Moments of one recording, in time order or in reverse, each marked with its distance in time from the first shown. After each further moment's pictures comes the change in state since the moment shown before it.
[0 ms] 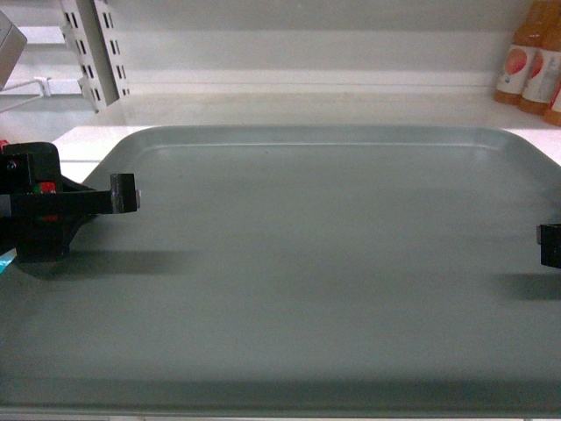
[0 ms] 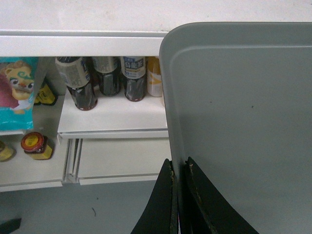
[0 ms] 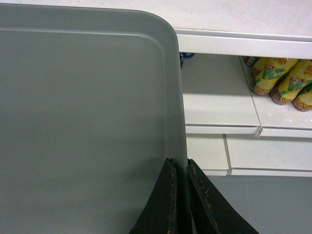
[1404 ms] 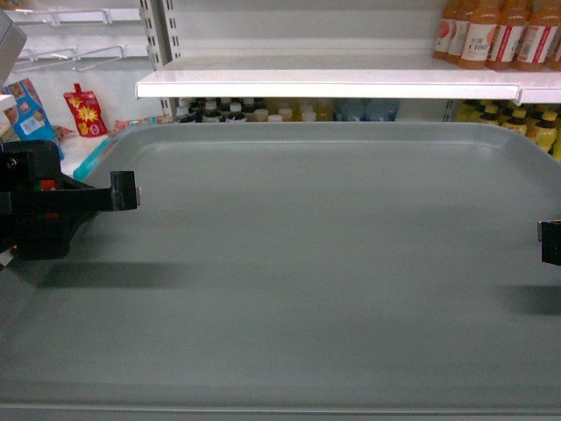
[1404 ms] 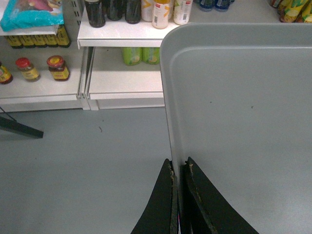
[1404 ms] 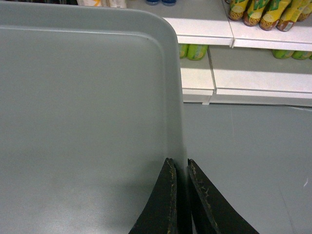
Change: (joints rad) left arm 0.000 0.000 0.000 0.002 0.000 0.000; right arm 0.000 0.000 -0.001 0.003 0.000 0.000
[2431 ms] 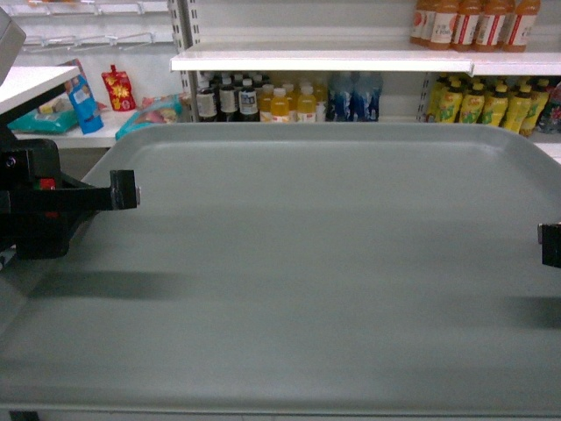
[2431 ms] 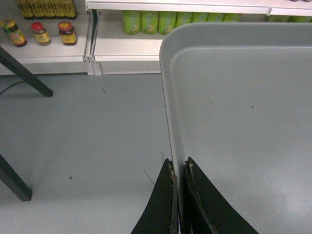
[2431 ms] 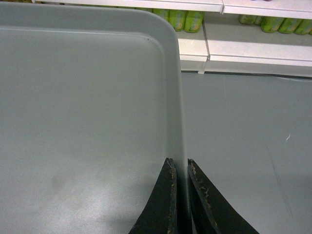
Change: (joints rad) left arm -0.002 0.000 0.001 -0.001 -0.001 0.000; right arm 0.000 0.000 -0.002 -0.003 0.002 0.000
